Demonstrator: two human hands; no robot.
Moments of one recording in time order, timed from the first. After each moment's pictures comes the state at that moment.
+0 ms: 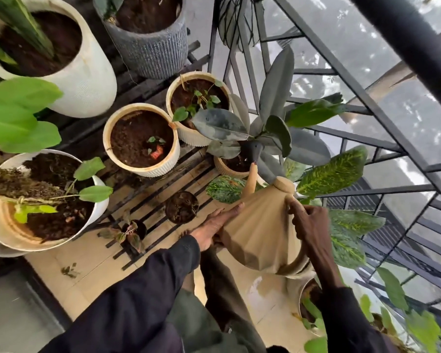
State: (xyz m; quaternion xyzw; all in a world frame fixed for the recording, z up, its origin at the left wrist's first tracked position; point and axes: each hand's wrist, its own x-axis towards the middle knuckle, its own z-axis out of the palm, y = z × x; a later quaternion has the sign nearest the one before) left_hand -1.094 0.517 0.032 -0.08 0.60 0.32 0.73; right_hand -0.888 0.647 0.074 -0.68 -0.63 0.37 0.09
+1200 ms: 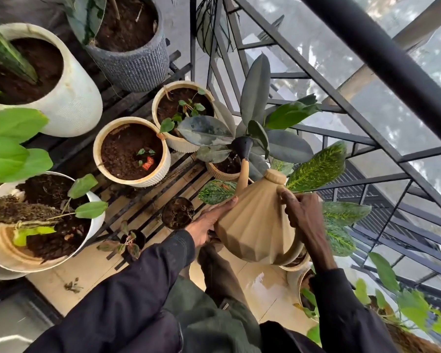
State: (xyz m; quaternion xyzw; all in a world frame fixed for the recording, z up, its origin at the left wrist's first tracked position) left_hand -1.111 0.541 0.076 -0.02 0.61 0.29 0.74; right_hand -0.900 0.667 0.106 -0.67 -0.64 0.37 0.08
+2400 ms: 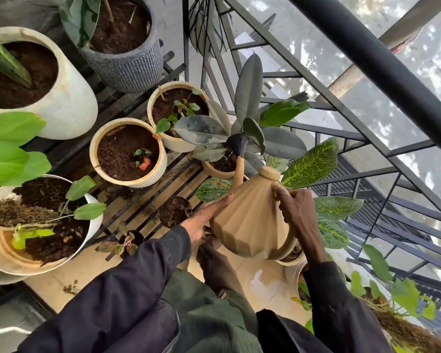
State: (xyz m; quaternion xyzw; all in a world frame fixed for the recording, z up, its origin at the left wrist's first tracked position) left_hand -1.118 0.541 0.092 -0.02 0.61 0.29 0.74; right_hand -0.906 0.656 0.115 -0.67 -0.63 0.38 0.10
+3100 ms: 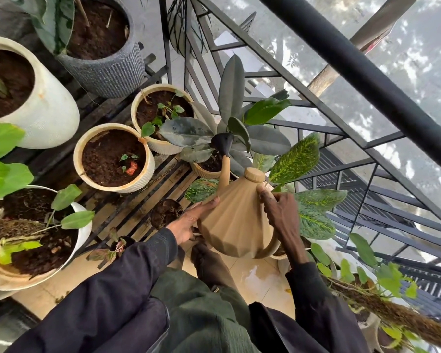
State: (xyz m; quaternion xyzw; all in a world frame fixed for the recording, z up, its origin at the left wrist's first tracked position) left_hand -1.123 0.533 0.068 -0.02 0.60 0.29 0.75; right_hand -0.910 0.633 0.120 -0.69 -0.60 0.37 0.12
